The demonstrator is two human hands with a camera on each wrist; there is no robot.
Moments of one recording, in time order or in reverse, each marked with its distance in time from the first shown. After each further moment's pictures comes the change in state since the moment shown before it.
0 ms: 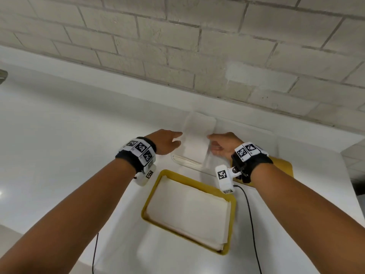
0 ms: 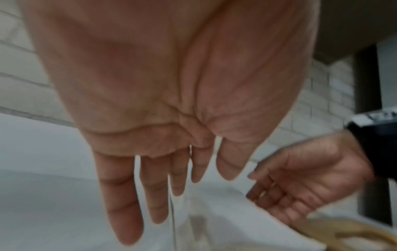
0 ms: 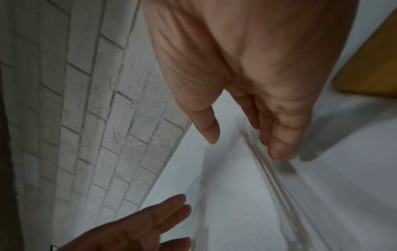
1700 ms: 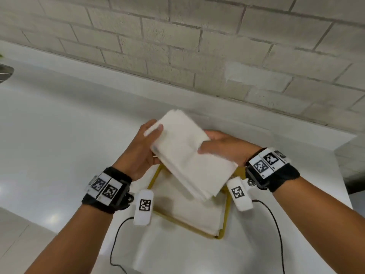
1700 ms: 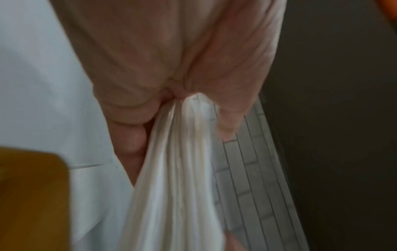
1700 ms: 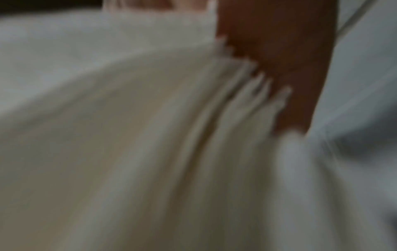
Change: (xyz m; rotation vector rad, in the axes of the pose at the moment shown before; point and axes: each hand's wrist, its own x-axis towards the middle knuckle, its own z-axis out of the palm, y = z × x) left_hand -0.107 0.005 0.030 -1.591 0.292 0.019; right_hand -0.121 -0.013 -0.006 -0.498 -0.530 -0.340
